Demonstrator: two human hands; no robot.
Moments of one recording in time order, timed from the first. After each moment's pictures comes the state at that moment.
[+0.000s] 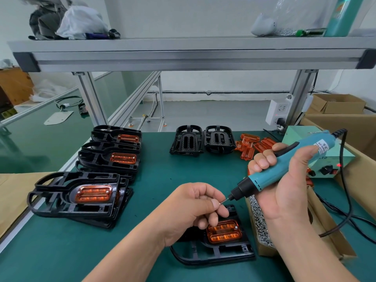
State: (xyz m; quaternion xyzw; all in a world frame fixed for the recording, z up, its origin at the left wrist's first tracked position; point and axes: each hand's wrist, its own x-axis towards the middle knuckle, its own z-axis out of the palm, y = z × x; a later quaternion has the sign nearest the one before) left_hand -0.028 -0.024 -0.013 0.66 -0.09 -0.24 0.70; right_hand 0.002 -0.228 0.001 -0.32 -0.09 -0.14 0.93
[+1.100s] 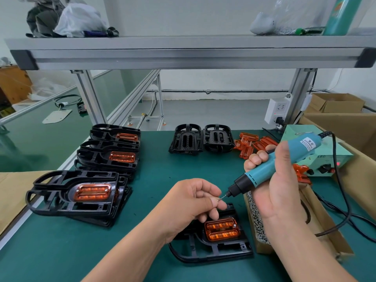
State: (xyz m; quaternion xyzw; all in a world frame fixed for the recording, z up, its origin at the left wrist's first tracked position) left_hand -0.027 -0.024 -0.015 0.71 -0.09 -0.18 0.67; right_hand 0.005 -0.224 -0.003 -0.33 -0.01 -0.16 0.93
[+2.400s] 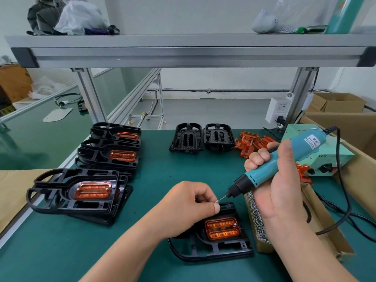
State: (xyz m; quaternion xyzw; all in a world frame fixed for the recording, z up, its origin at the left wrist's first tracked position) left_hand -0.028 -0.015 -0.011 0.85 -0.16 -0.11 0.49; right_hand 0.006 -0.227 -0.005 -0.33 -0.06 -0.15 0.93
